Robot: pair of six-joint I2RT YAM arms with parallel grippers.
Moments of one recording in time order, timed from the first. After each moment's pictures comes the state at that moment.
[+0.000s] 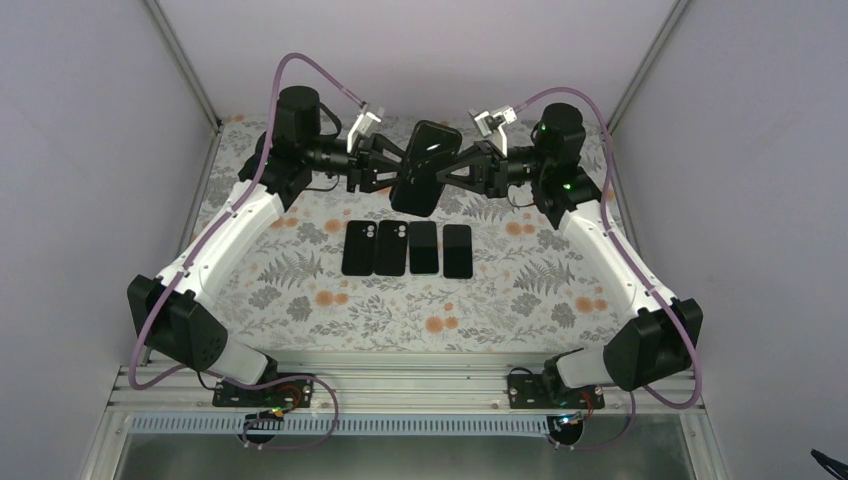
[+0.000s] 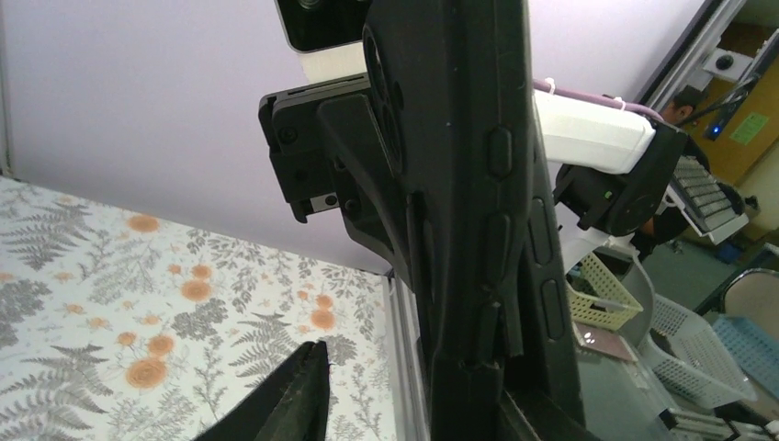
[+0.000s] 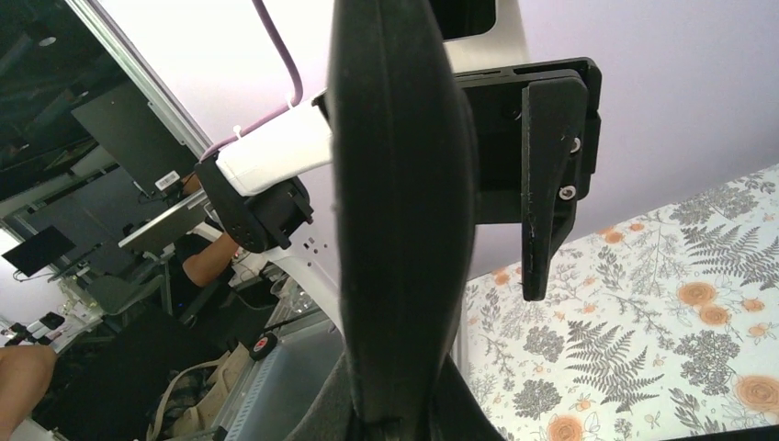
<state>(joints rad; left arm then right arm) -0.42 1.48 1.47 -0.21 1.28 -0.17 0.35 1.40 1.31 0.08 -1.40 0.51</state>
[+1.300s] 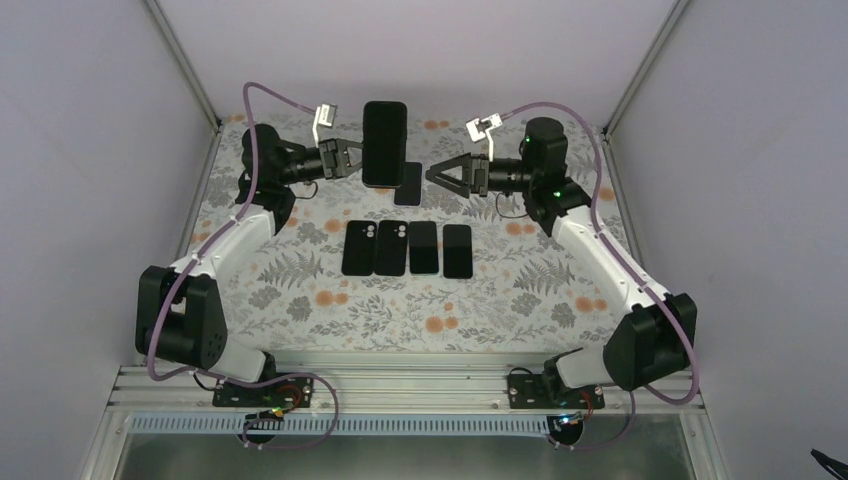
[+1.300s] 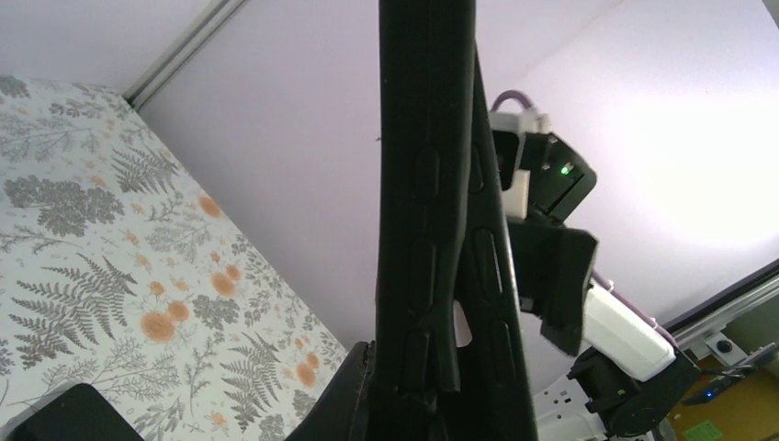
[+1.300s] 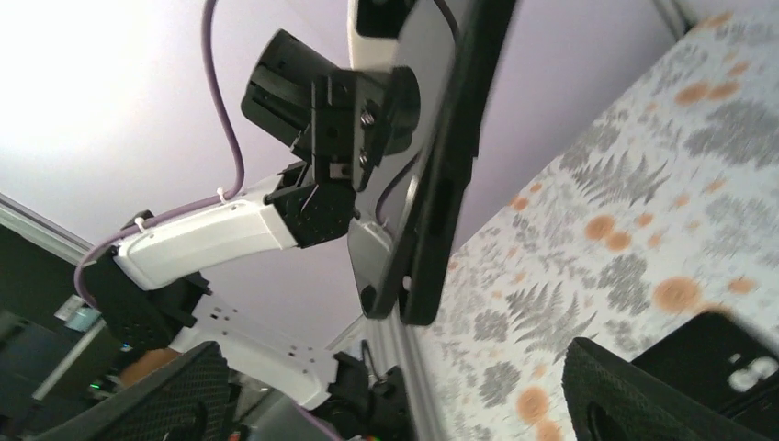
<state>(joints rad) -0.21 1.46 1.05 0.61 1.15 -1.06 0.36 1.40 1.25 -0.03 -1.12 0.56</state>
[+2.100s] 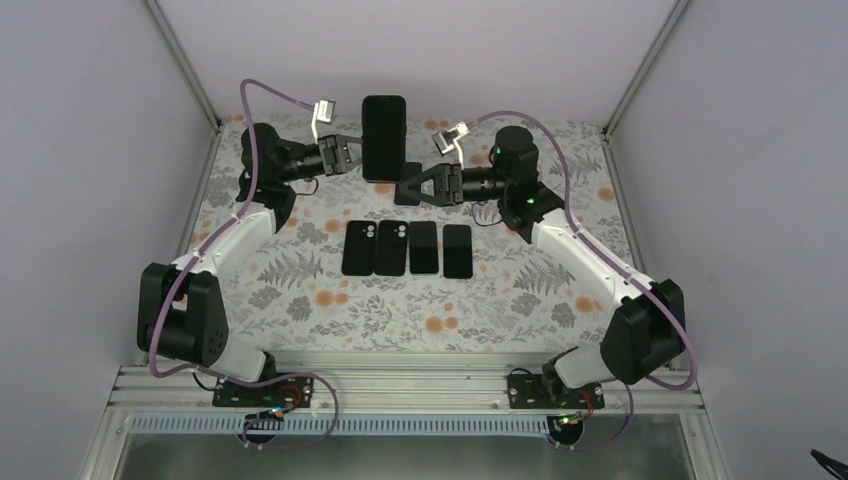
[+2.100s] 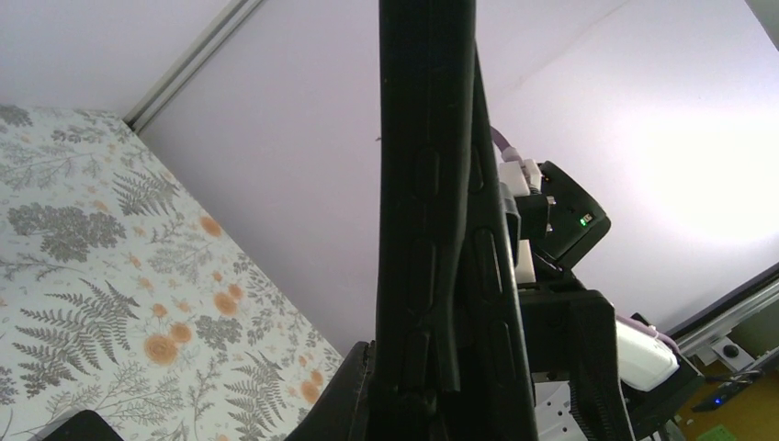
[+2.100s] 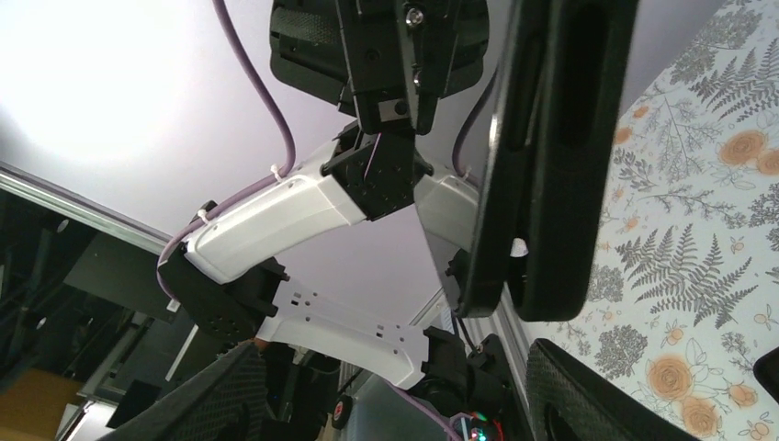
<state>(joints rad) -0.21 1.49 1.07 0.66 1.13 -1.08 0.50 1.44 1.20 0.13 -1.14 0.87</state>
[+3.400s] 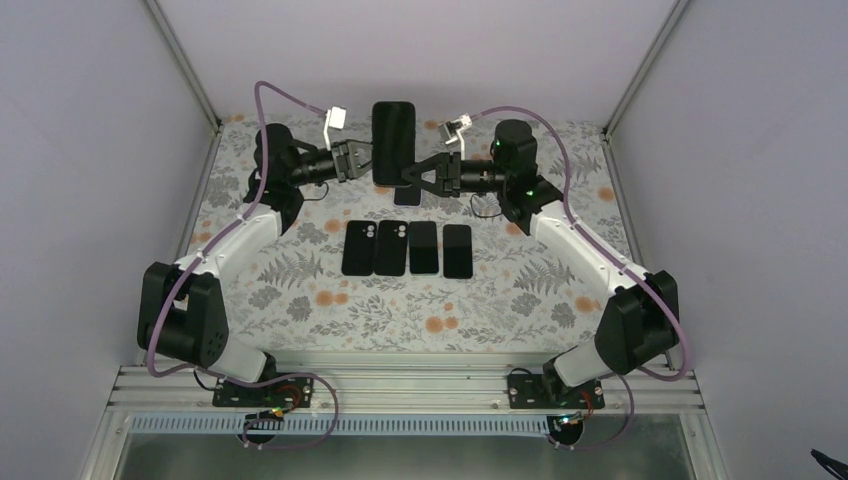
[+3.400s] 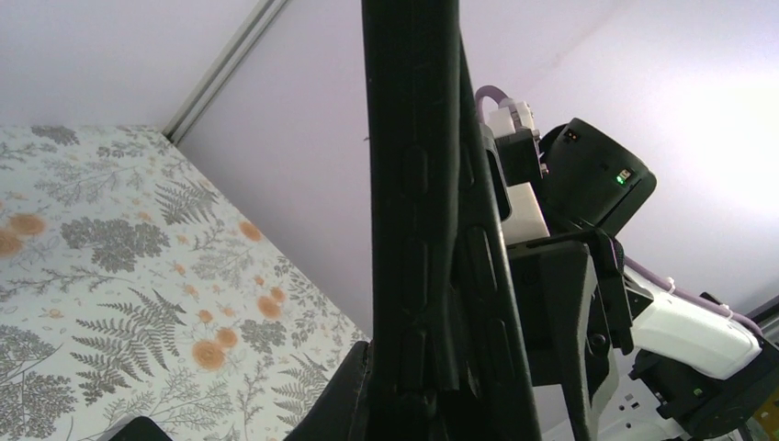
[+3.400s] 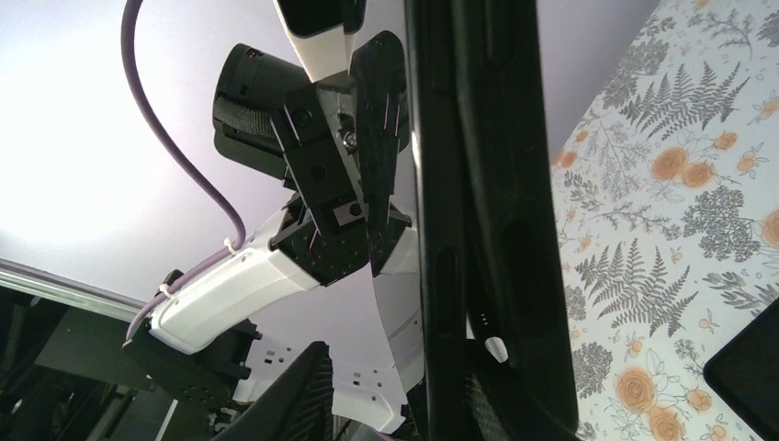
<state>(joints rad) -0.26 1.49 1.07 0.54 1.06 -0.88 0.47 1.49 1.24 0.10 -1.04 0.93</state>
